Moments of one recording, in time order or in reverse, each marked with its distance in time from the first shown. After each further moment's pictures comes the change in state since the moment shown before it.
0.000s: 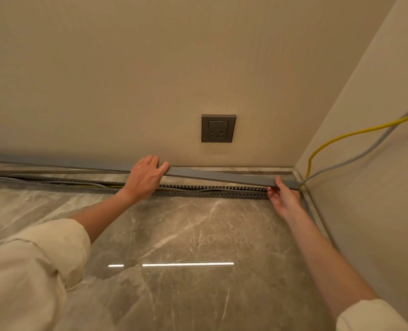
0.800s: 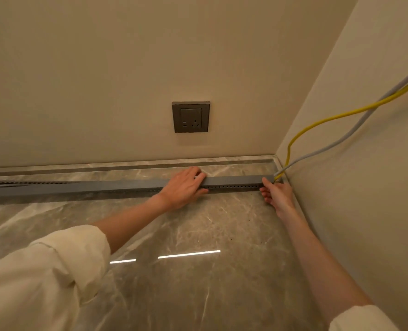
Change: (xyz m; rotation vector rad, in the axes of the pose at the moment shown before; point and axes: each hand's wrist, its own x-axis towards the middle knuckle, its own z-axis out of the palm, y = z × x) left_hand 0.052 0.139 0.014 -0.461 -0.166 0.214; right_hand 0.030 -0.002 -0.051 -0.601 0.074 -0.151
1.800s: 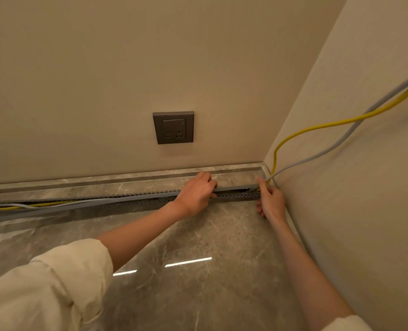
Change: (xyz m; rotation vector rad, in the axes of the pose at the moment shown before) left_hand 0.057 0.044 -0.002 -0.162 0.033 0.005; right_hand 0.015 0.003 -0.004 -0.297 0.125 -0.199
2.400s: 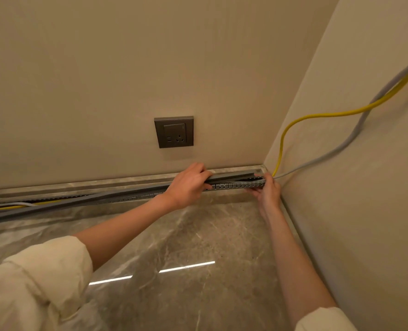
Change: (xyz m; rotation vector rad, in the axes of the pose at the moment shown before) left_hand -0.005 -0.004 -0.047 -0.029 0.073 -0.005; right_hand 0.004 -0.034 0.015 0.720 -0.019 0.118
